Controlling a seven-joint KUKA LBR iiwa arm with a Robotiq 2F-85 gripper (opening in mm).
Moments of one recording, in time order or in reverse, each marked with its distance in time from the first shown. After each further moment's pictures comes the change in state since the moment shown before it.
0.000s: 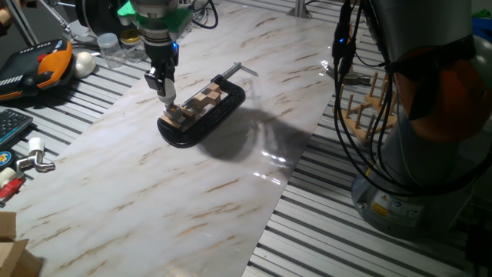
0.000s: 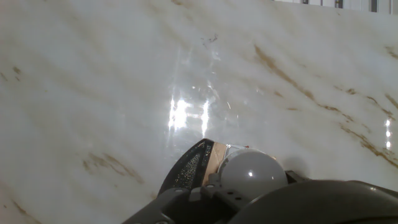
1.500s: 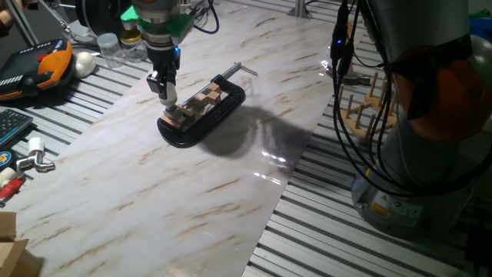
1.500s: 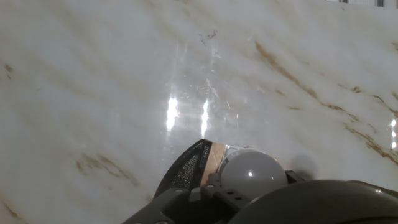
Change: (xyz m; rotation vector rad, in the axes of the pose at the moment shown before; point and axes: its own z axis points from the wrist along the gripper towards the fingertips) arm 0.001 -0.003 0.014 -0.009 -0.001 0.001
